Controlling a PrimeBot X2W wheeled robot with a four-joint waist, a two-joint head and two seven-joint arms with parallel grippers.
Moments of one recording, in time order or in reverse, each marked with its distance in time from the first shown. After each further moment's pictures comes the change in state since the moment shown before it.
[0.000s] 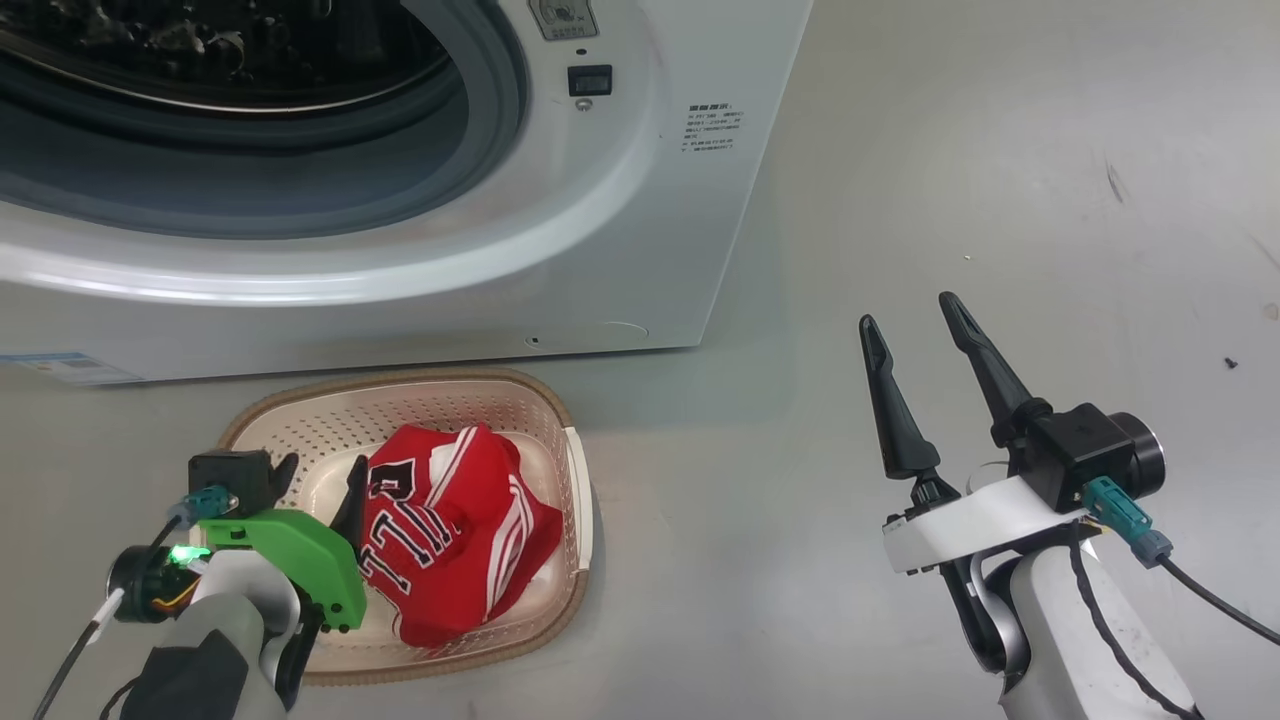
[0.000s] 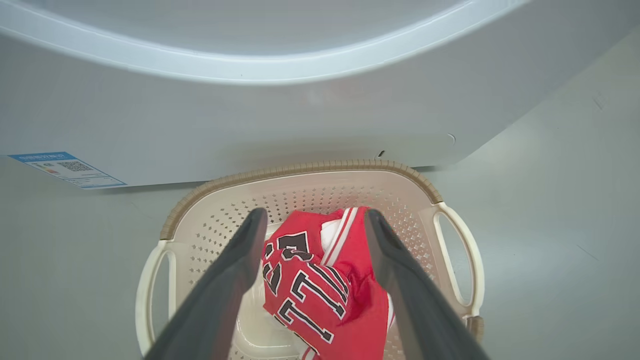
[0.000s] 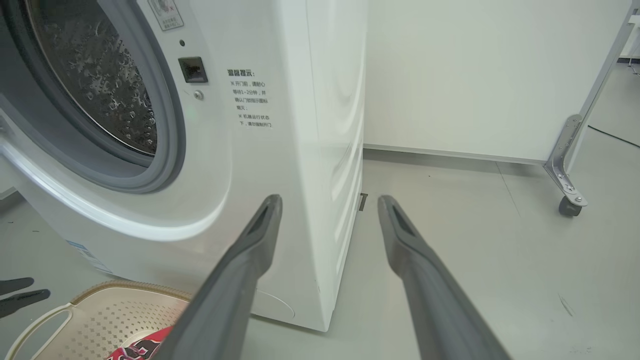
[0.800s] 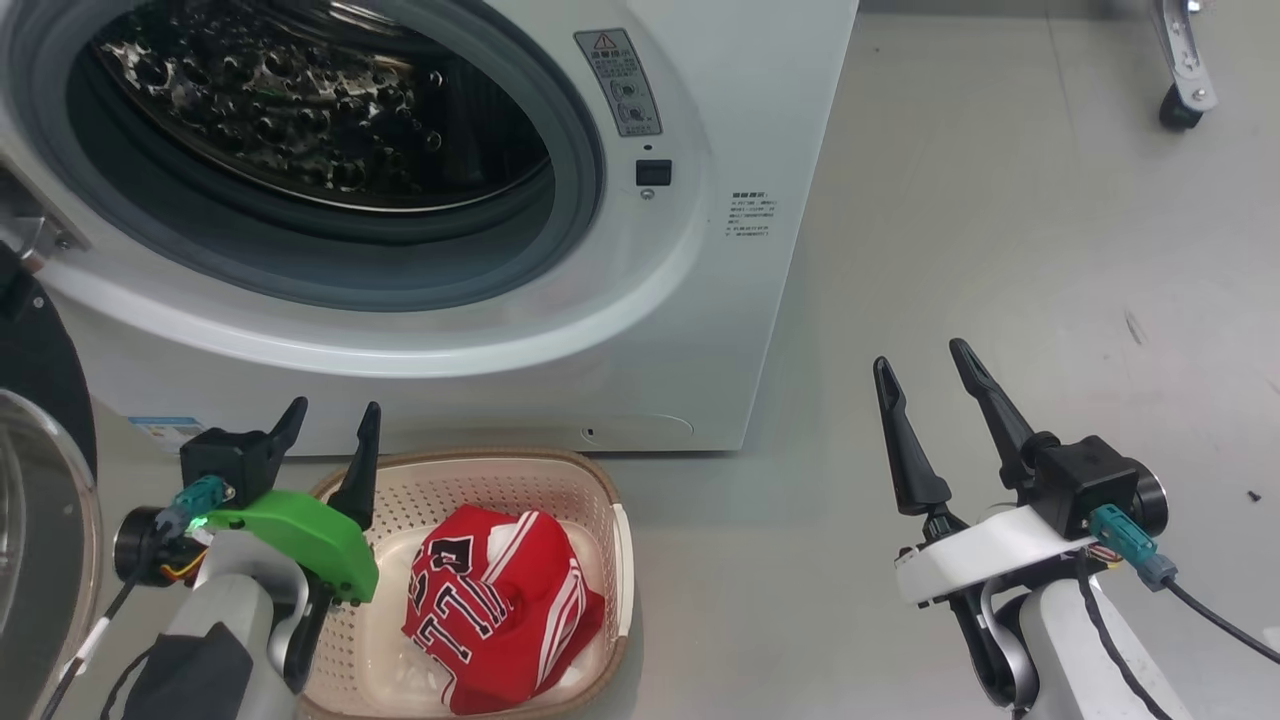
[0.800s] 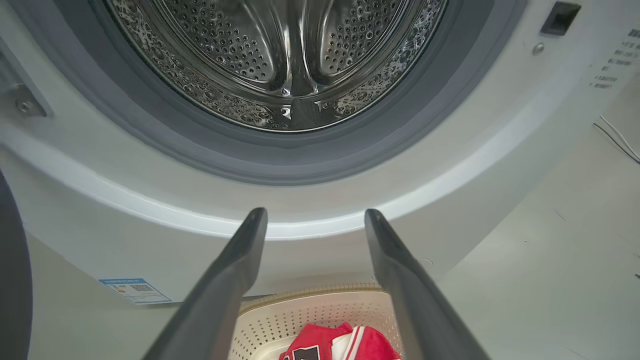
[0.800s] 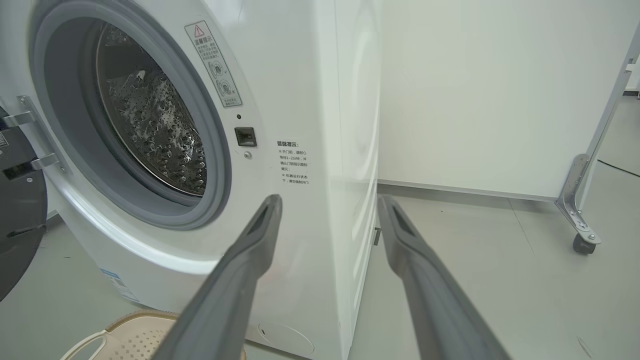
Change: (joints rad) left arm 0.016 0.003 -0.014 -0.142 0.003 -0.001 -0.109; right arm 0.047 0.002 -0.025 0.042 0.027 0.013 0.000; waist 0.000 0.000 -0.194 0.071
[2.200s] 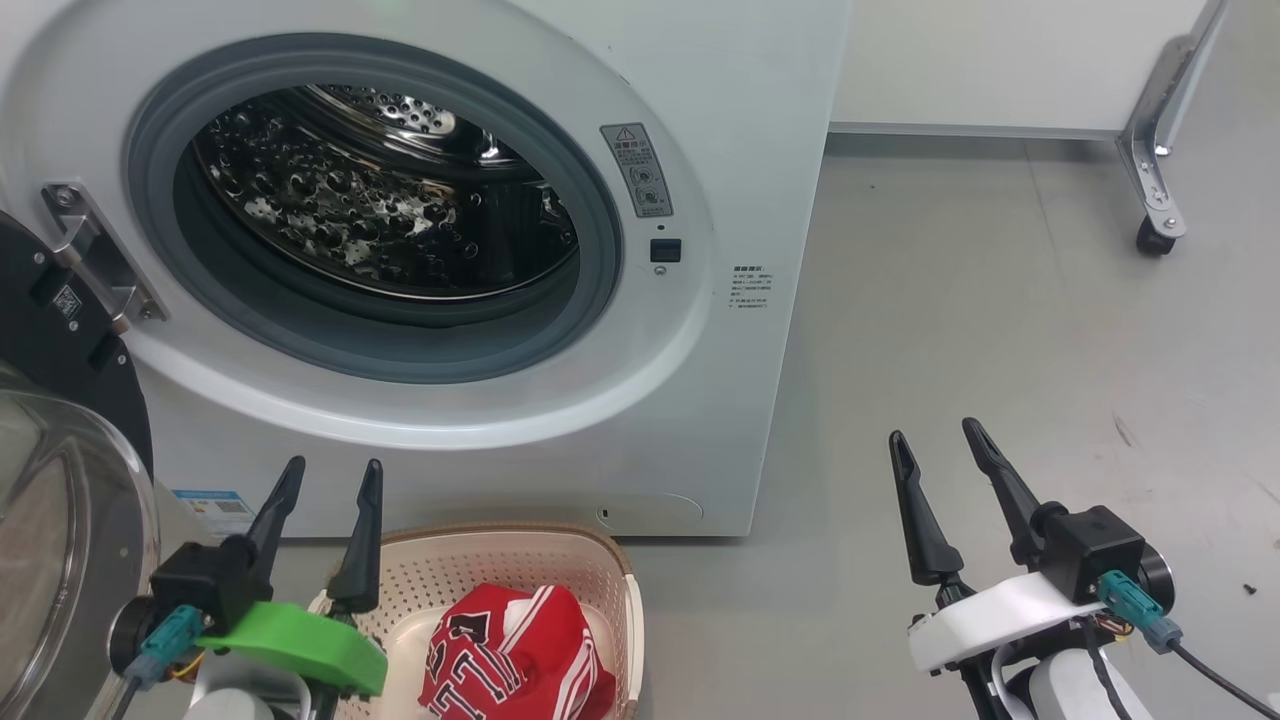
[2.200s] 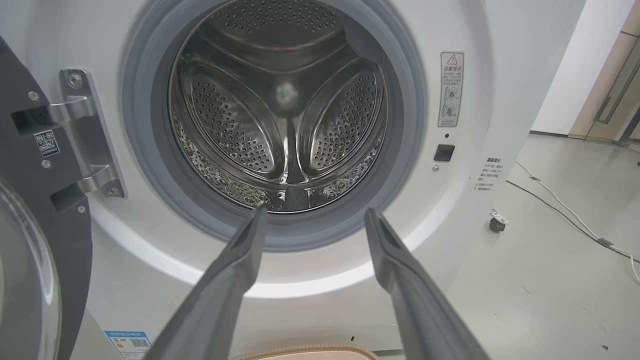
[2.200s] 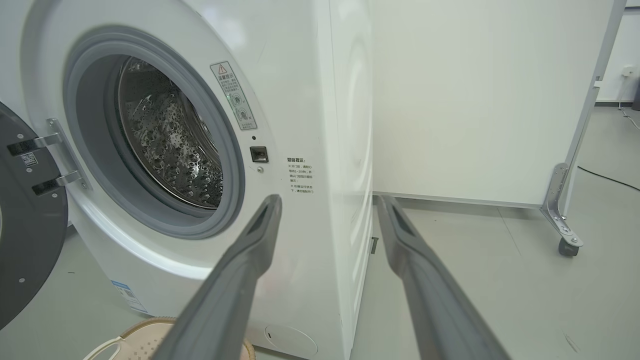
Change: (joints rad) left arm 0.349 -0.013 0.119 -0.476 0.011 0.000 -0.003; right arm 0.120 0.009 -0.025 -0.002 0.016 0.007 0.000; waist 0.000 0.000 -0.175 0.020
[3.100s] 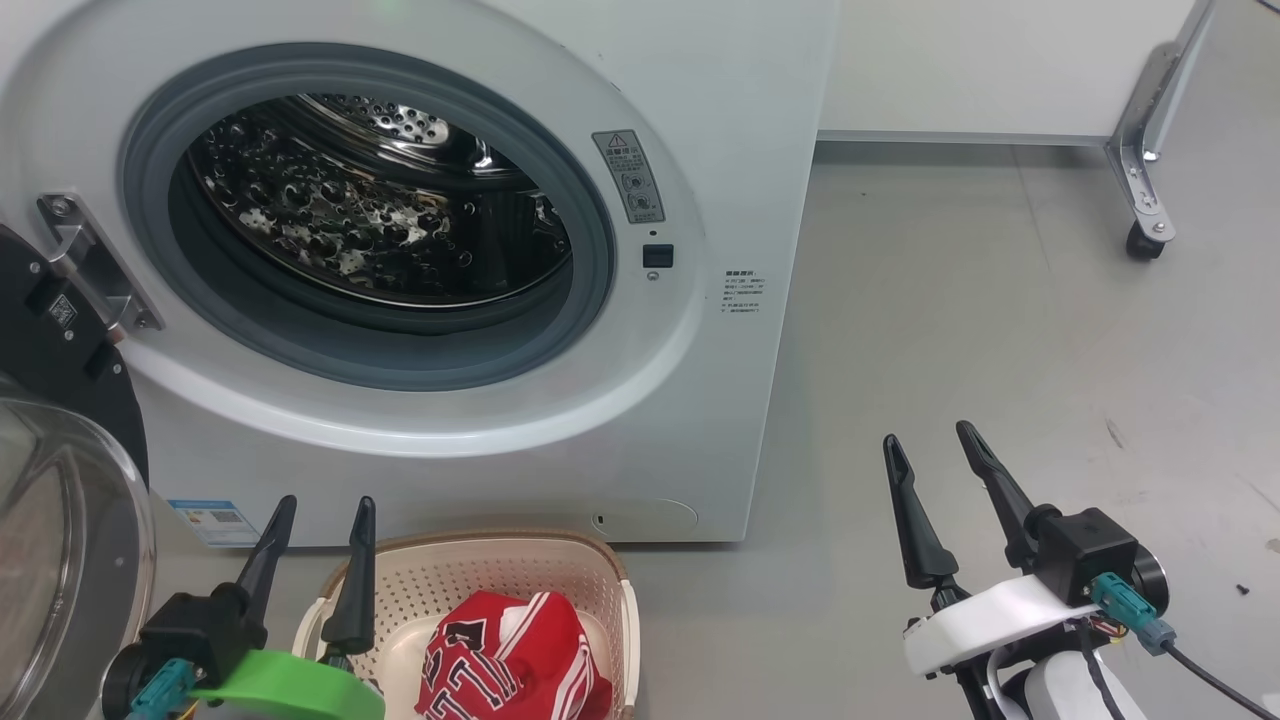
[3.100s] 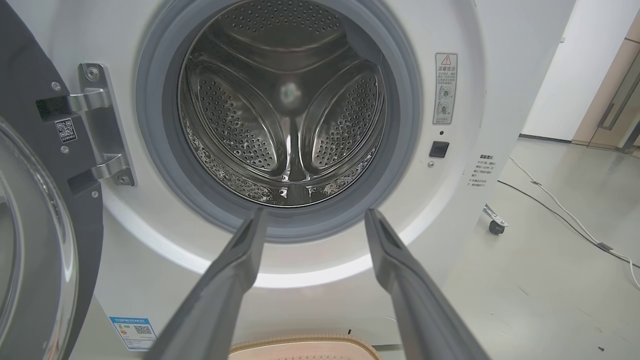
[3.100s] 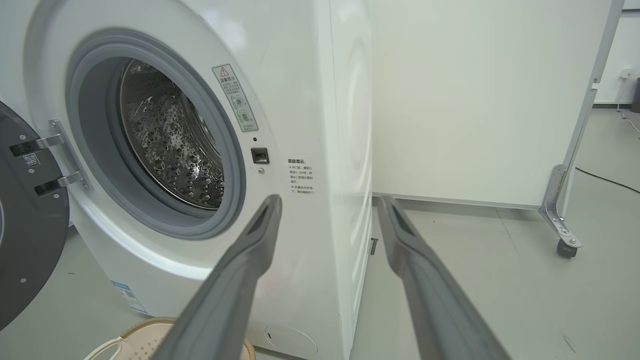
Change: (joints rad) left arm 0.105 -0.017 0.037 -0.094 0.017 0.005 0.000; right arm 0.001 0.001 0.008 0.004 0.000 -0.001 0.000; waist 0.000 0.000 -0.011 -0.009
